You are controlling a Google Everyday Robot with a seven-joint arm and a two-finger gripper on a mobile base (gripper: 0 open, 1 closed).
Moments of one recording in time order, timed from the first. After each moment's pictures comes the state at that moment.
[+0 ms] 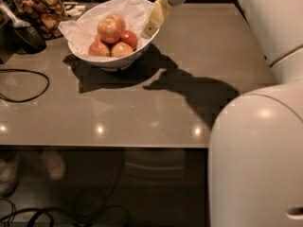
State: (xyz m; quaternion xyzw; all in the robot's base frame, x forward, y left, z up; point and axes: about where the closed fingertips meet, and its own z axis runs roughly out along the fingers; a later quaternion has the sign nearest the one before) arm 0.721 -0.016 0.981 -0.59 0.74 0.08 0.31
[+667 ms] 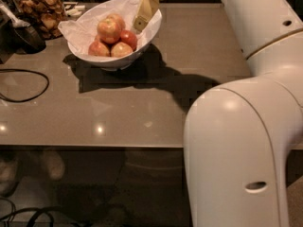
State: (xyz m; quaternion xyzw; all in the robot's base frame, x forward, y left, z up) arm 0.728 0.012 0.992 -0.62 0.72 0.08 0.31
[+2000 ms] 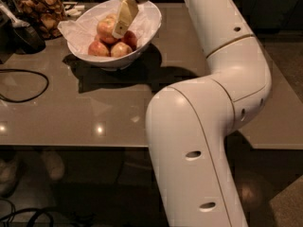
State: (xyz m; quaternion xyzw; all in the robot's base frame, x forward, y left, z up) arm 0.735 0.075 0.975 -0.67 0.67 0.12 0.29
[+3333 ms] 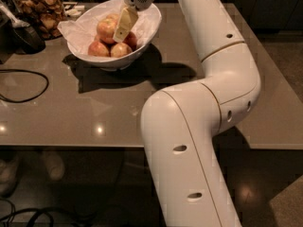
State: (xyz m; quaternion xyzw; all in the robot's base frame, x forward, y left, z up) arm 0.746 0.077 0.949 -0.66 0.69 0.14 0.27
